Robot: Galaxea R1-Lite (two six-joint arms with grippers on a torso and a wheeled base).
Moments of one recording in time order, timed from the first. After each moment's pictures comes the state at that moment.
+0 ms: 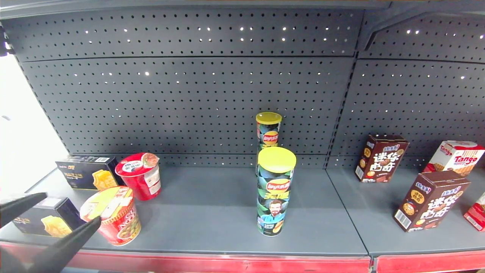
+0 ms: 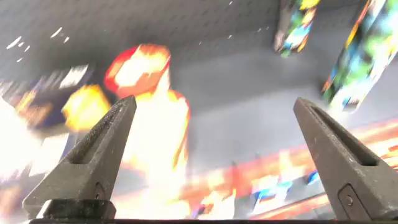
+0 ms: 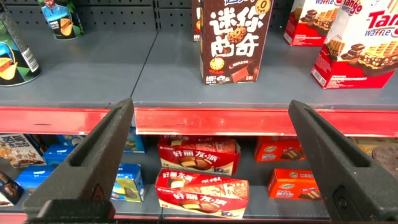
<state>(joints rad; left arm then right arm) -0.27 0.77 -0.34 -0.28 0.02 0.06 0.00 0.00 0.00 0.00 0.00 0.00</state>
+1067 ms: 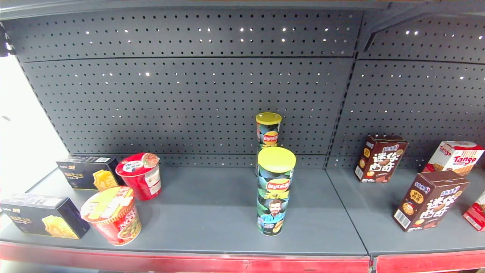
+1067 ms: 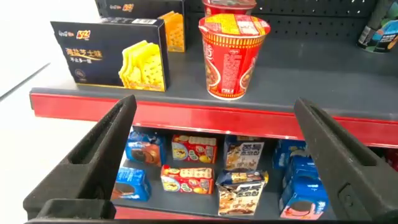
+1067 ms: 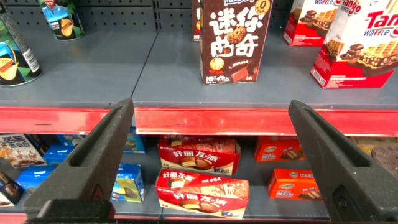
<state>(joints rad) 0.00 0.02 0.00 -0.02 0.08 -0.04 0.00 0.00 0.00 0.00 0.00 0.00</state>
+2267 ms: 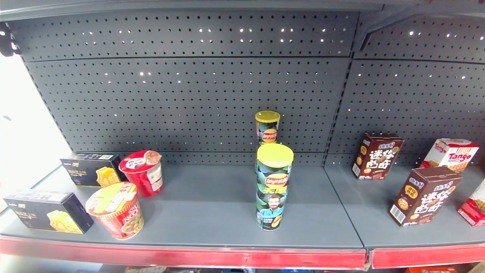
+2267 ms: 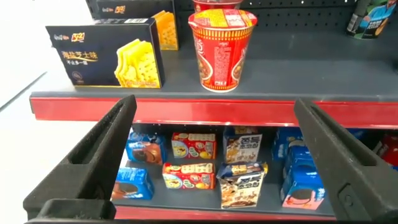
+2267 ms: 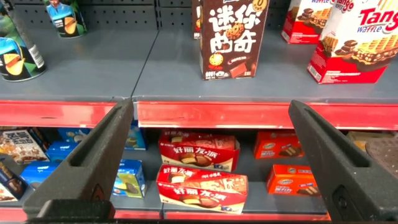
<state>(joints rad) 0.00 0.00 0.00 0.00 0.04 0.01 0.00 0.00 0.00 0.00 0.00 0.00</state>
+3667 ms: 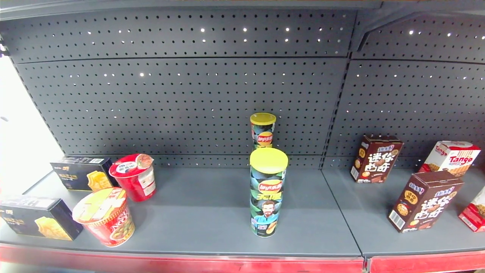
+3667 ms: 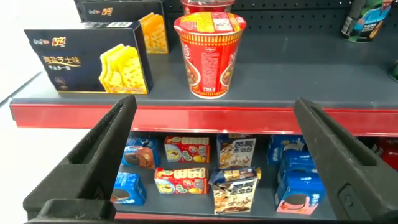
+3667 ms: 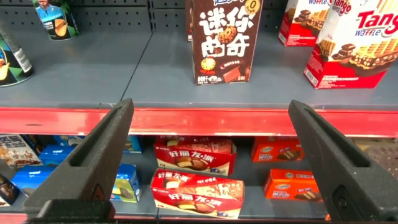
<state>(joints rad) 0.00 0.00 0.00 0.00 0.04 0.00 0.00 0.00 0.00 0.00 0.00 0.00</state>
